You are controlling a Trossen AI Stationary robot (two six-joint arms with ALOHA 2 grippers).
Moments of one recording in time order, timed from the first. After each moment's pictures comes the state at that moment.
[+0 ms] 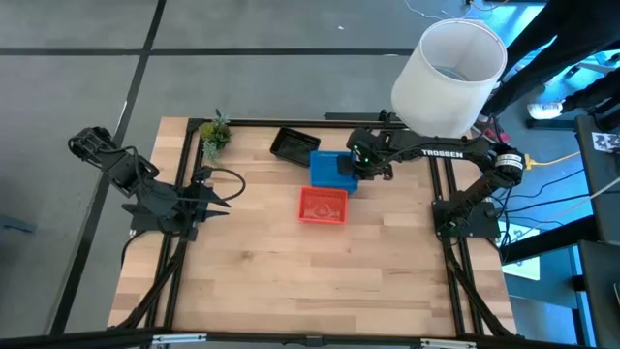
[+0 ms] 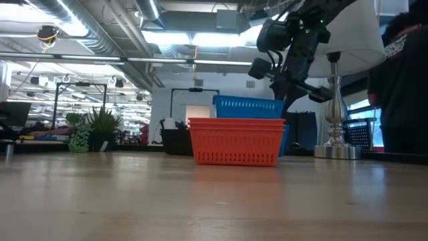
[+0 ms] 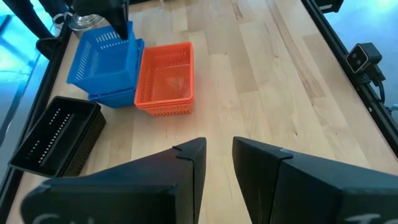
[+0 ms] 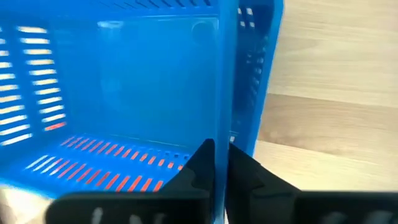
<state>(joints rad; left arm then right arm) -0.59 0.76 1.03 -0.91 -0.49 -0.21 -0.36 1.58 1.11 -0.72 -0.15 1.20</state>
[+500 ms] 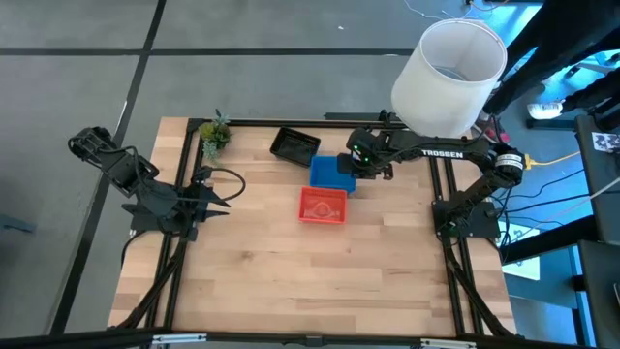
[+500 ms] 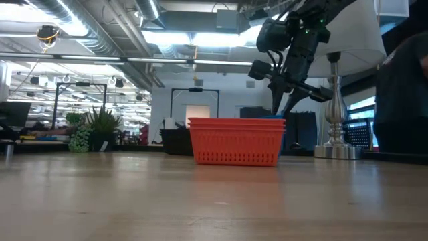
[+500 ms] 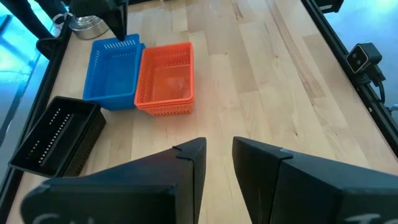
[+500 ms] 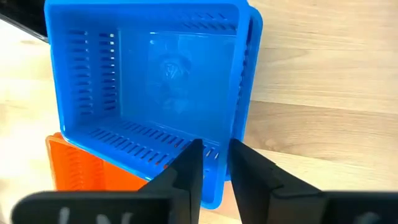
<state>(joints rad) -0.59 0.76 1.03 -0.91 -0.49 -0.21 -0.36 1.58 1.11 -0.72 -0.11 1.23</state>
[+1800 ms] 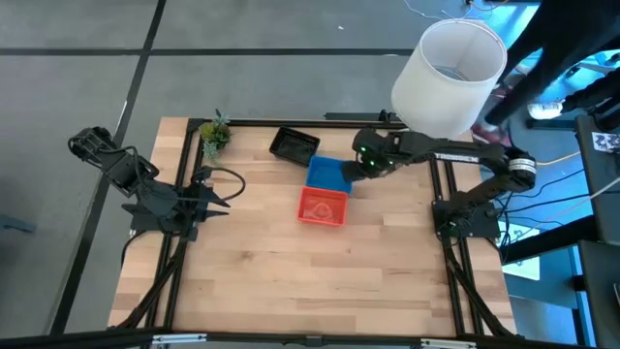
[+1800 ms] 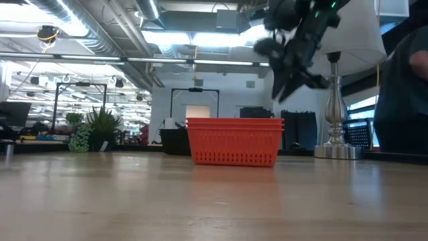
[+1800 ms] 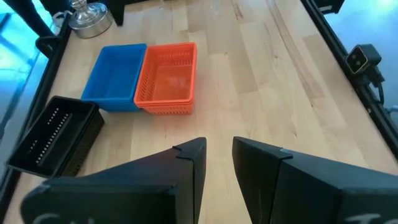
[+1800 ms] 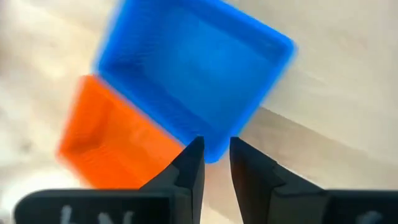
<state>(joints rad) -0.59 0.76 1.03 -0.91 -0.49 -0.21 -0.31 1.48 1.11 -0.73 -0.08 0.92</state>
